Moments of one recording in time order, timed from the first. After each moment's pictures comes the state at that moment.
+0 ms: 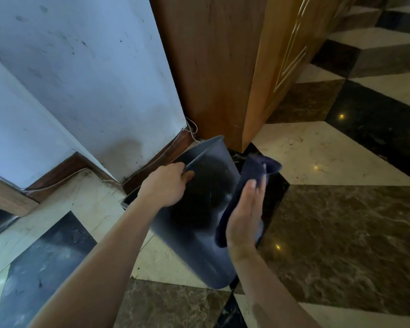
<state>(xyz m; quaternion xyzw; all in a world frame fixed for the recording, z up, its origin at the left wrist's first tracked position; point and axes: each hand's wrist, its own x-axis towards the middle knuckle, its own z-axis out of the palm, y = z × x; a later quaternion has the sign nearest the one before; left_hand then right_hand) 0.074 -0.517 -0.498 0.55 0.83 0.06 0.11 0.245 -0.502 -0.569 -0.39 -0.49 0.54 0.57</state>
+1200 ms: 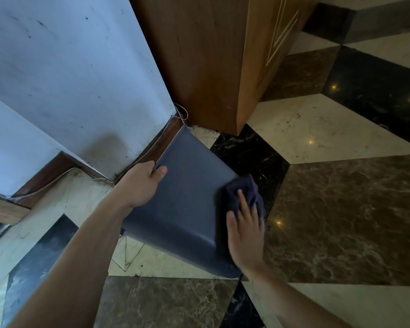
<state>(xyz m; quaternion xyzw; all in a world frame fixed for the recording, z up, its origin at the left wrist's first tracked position) 0.050 -0.538 -0.494 0.44 0.84 0.17 0.25 0.265 -0.529 -0.675 -0.51 -0.72 0.38 0.27</state>
